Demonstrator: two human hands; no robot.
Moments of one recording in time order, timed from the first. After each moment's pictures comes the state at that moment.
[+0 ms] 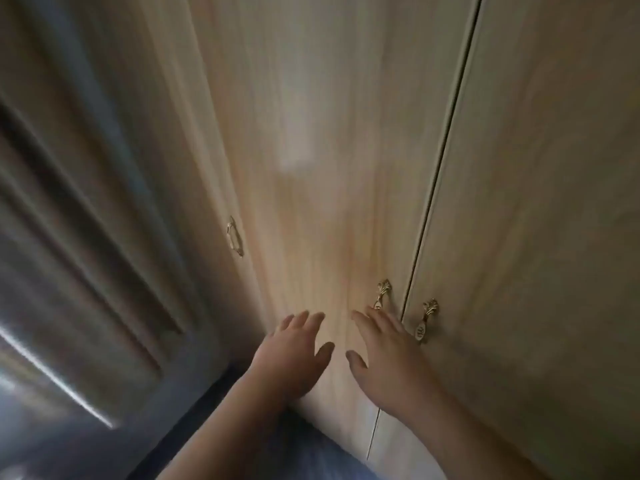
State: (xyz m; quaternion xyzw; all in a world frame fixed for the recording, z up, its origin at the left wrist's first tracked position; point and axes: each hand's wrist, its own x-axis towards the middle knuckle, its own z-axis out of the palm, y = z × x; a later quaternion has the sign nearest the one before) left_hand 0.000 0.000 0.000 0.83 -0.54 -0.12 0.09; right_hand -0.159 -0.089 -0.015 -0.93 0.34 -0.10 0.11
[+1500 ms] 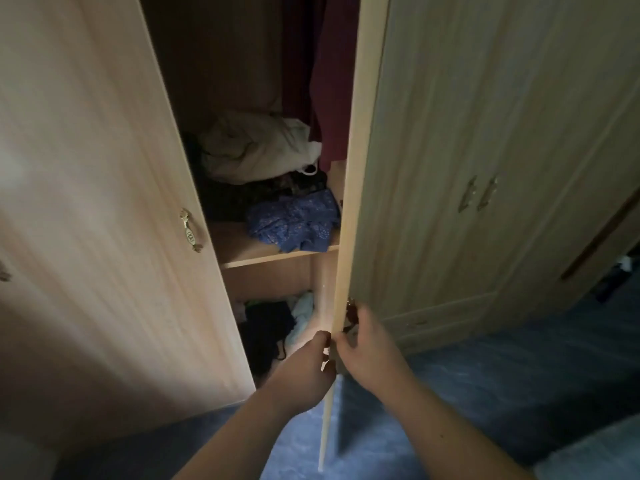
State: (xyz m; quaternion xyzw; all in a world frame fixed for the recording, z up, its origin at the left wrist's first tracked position) left_hand -0.209 0.184 -0.075 0.46 -0.78 -0.39 0.16; right_hand -0.353 0.222 -0.020 -0.57 0.70 -0.32 0.28
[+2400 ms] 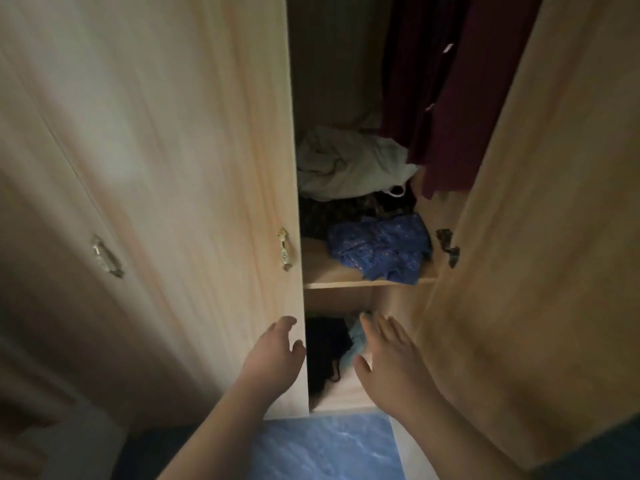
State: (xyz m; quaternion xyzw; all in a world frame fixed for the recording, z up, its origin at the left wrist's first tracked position) left_hand -0.027 0.082 -0.051 0.67 -0.67 -0.24 0.21; right_hand -0.241 0.113 -0.035 -0.73 0.67 -0.09 0.11
